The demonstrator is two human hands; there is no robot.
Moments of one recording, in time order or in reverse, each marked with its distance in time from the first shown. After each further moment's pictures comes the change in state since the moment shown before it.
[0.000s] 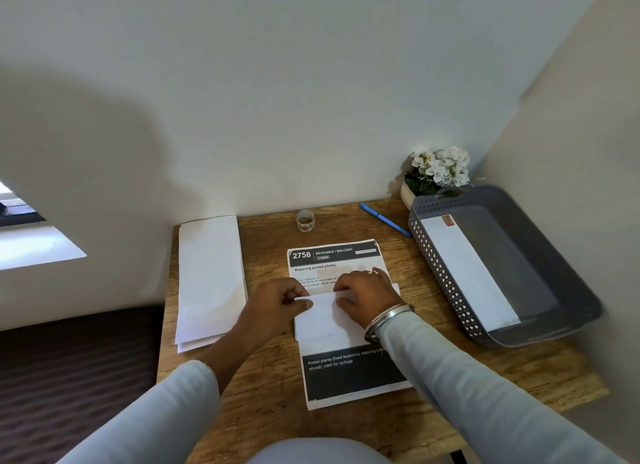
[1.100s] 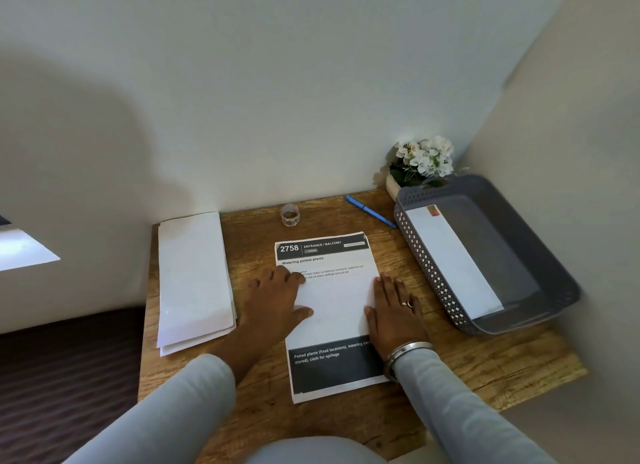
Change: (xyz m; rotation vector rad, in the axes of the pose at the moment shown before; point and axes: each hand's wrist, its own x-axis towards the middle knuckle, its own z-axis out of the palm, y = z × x) left_hand 0.011 0.014 0.029 0.818 0.029 0.122; right_hand -0.057 0.057 0.053 -0.155 0.051 0.383
